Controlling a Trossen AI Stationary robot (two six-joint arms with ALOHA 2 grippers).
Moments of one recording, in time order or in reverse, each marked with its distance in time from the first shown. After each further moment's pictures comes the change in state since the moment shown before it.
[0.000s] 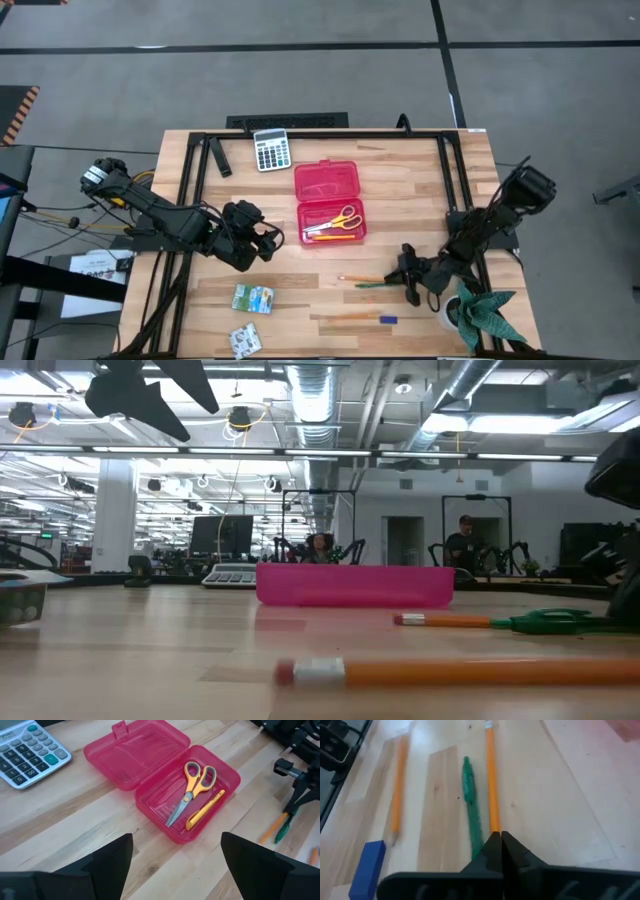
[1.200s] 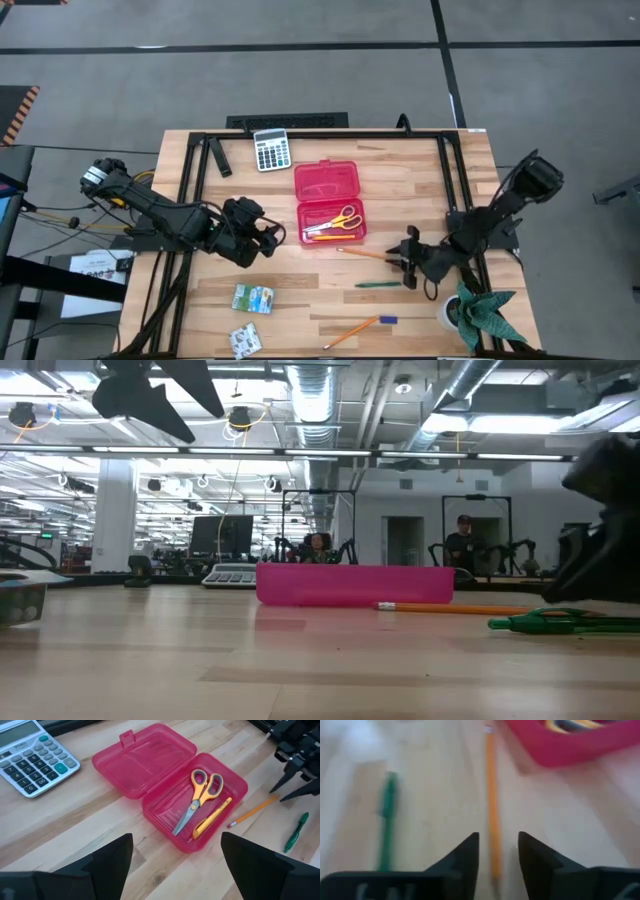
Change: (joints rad) left arm 0.036 0.000 0.000 0.000 -0.020 0.026; right arm -0.057 -0.143 -0.036 -0.092 0.177 -0.122
